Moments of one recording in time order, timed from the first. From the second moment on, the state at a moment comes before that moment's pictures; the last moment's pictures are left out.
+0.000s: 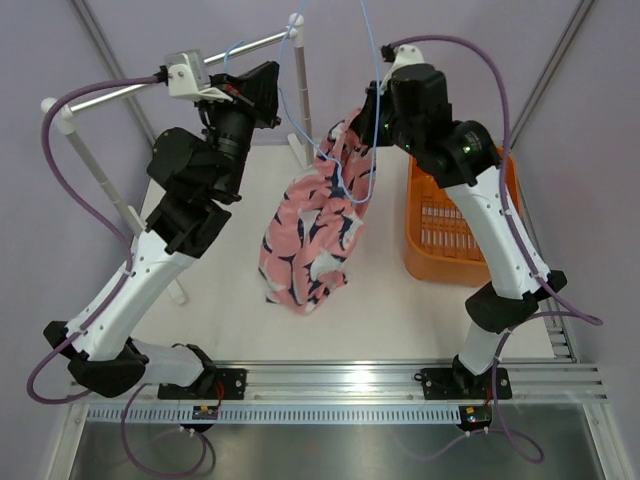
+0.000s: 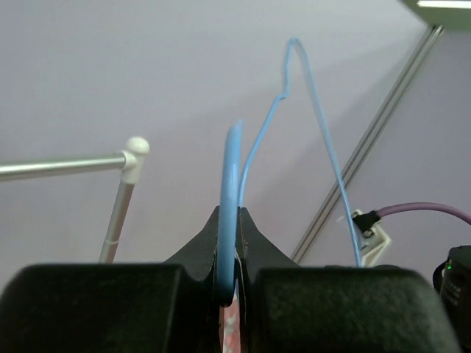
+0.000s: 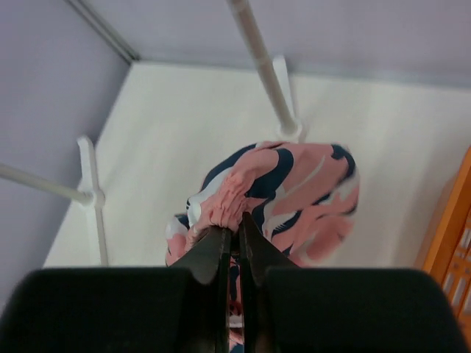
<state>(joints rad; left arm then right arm) -0.75 1.32 1.69 0.12 -0.44 -0.24 0.65 1.75 2.33 -0.95 0.18 0.40</state>
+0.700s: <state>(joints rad) -0.74 1.18 1.44 0.19 -0.33 -0.42 0.38 1.66 2.46 -0.79 0.35 0.11</state>
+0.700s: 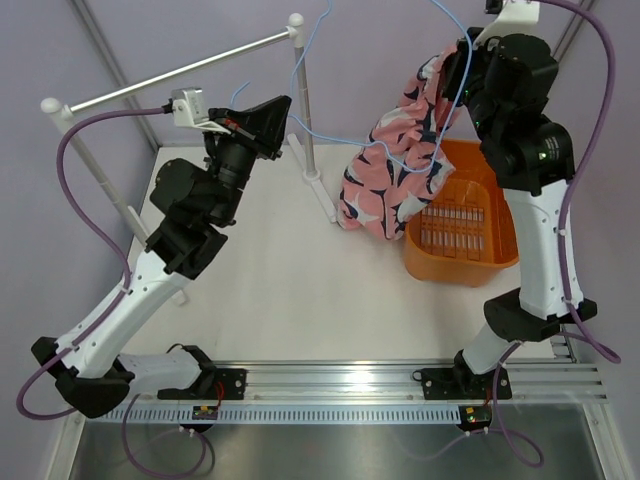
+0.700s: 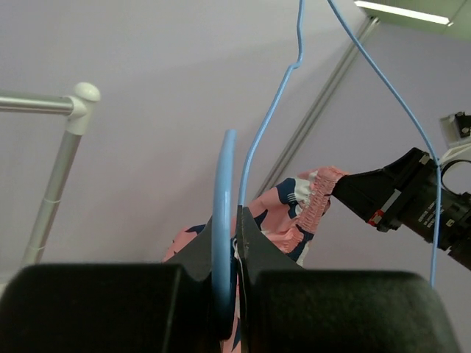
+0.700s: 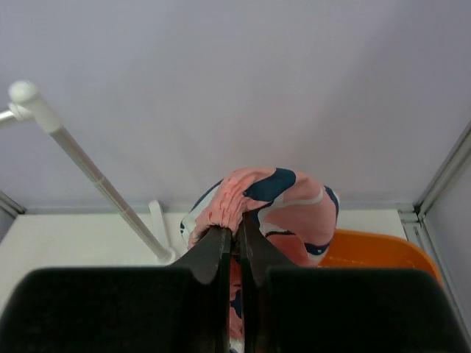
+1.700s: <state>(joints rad) -0.67 1.16 1.40 0.26 -0.22 -0.51 0.35 1.41 1.90 -0.62 -0.05 0.29</state>
